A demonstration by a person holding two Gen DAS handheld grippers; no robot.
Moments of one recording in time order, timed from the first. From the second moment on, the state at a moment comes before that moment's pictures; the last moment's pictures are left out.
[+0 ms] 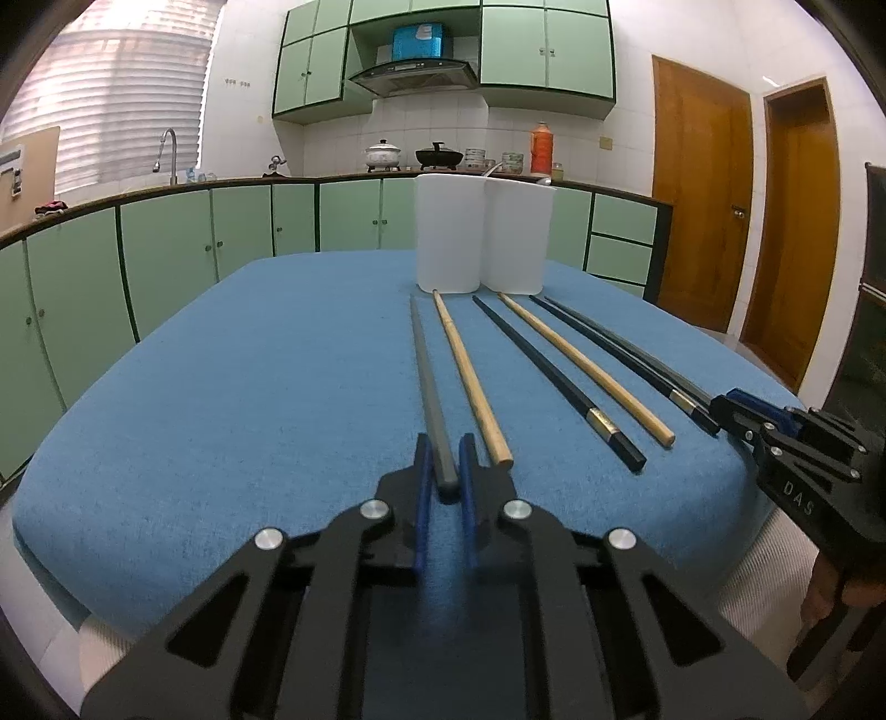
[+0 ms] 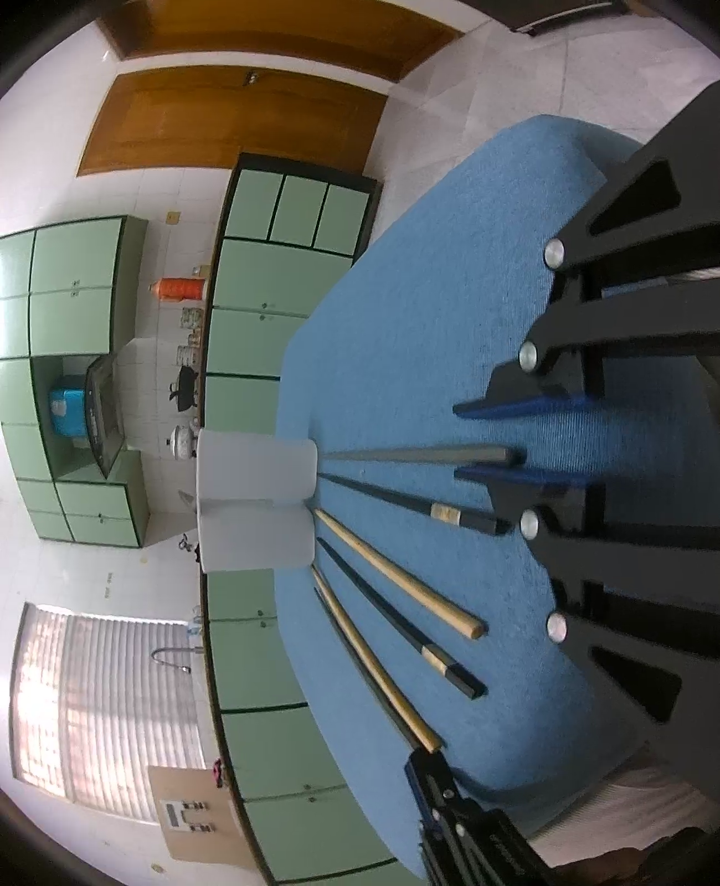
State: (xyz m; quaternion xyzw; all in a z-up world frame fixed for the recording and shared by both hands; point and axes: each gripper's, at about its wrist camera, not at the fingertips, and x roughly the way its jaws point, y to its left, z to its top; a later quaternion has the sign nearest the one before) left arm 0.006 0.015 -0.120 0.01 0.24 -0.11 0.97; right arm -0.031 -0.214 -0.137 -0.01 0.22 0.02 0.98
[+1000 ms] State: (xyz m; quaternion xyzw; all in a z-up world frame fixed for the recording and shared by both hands) left arm 0.020 0.011 0.016 0.02 0.11 -0.13 0.99; right arm -0.001 -0.259 0.002 0.04 0.13 0.08 0.99
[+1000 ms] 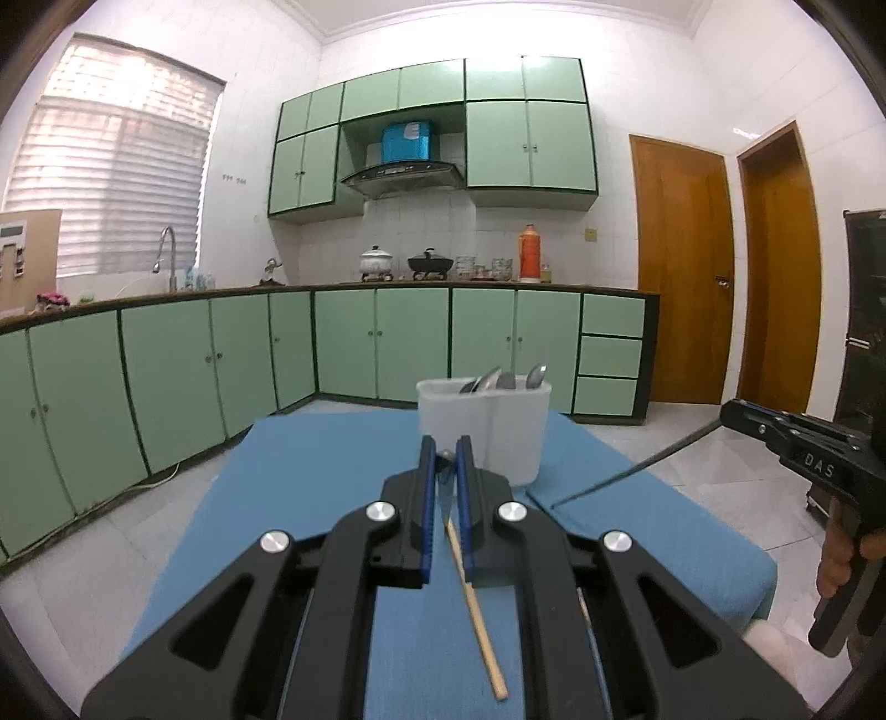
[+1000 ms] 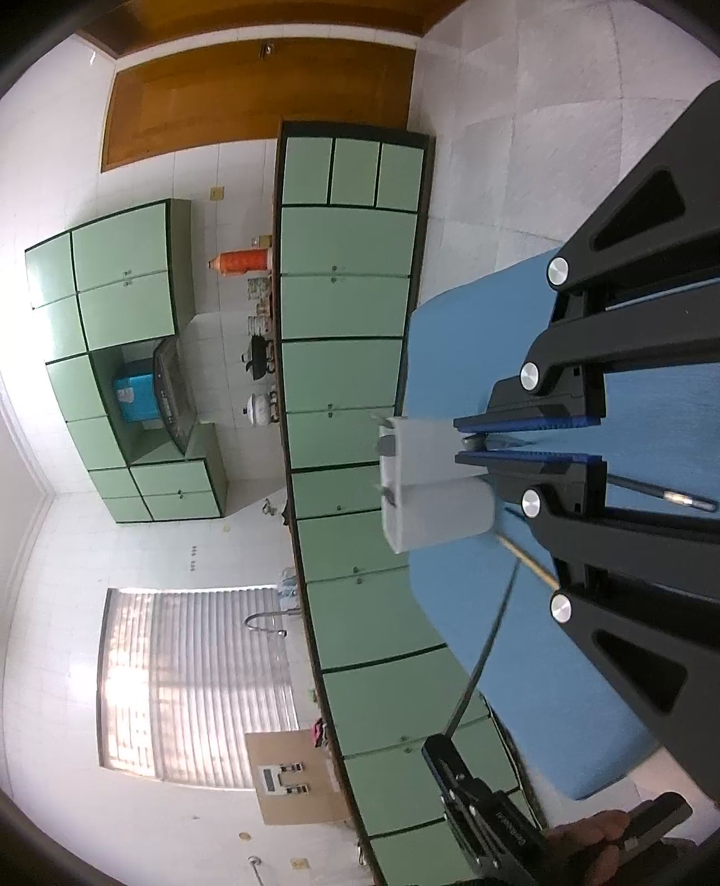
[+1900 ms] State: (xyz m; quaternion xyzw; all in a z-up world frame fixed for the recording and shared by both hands) left arm 0.121 0.012 0.090 -0.01 0.13 -0.17 0.98; right arm 0.094 -0.255 0.091 0.02 0.16 0.14 0.98
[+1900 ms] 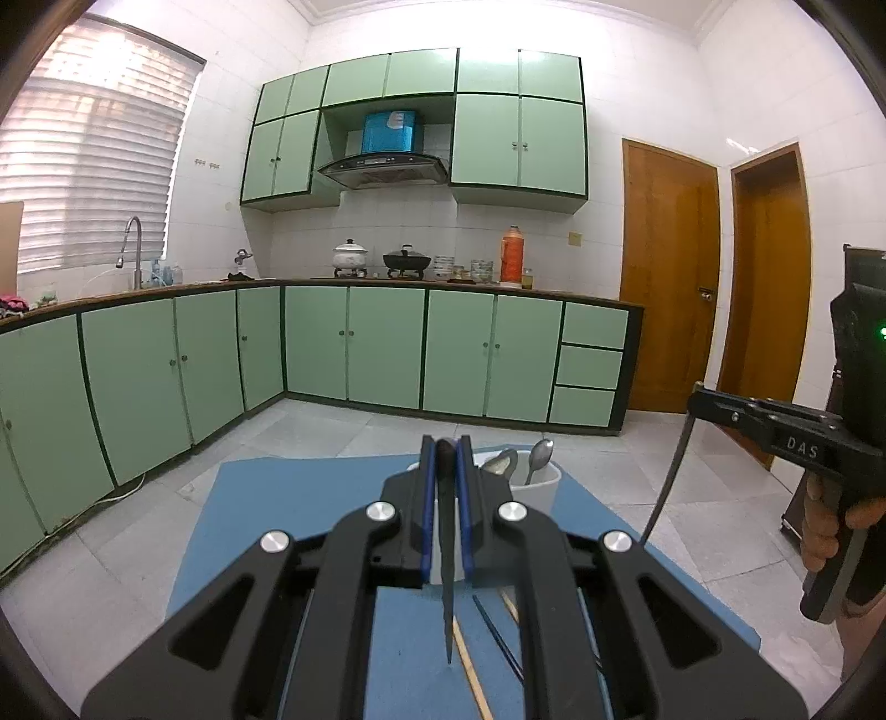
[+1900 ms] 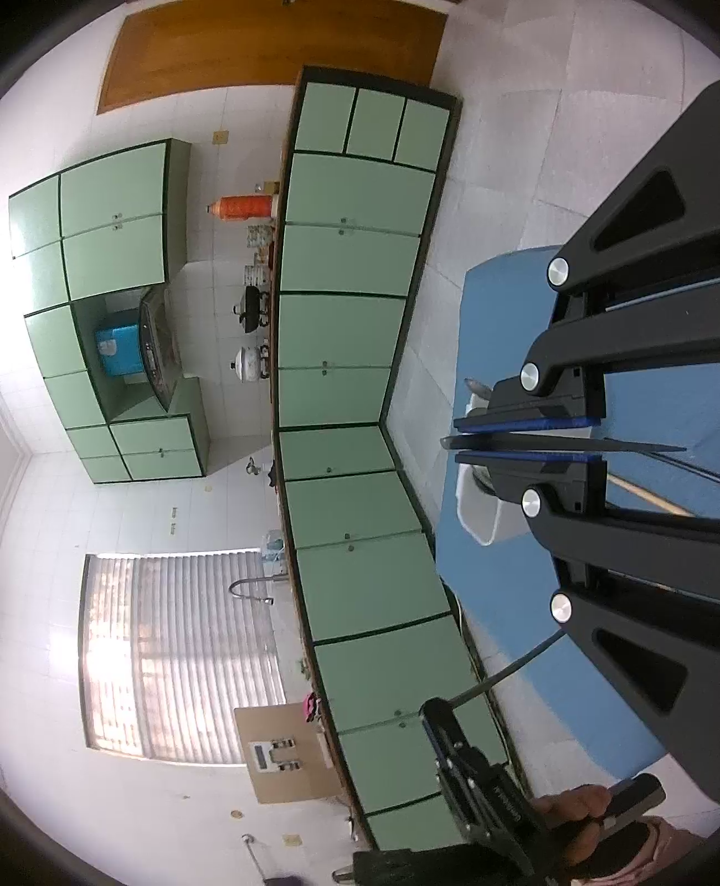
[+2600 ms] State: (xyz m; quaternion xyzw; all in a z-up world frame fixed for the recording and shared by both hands) left arm 0.187 -0.016 0.185 -0.02 0.01 -0.17 0.98; right arm 0.184 -0.260 0.191 0.05 0.08 0.13 0.99
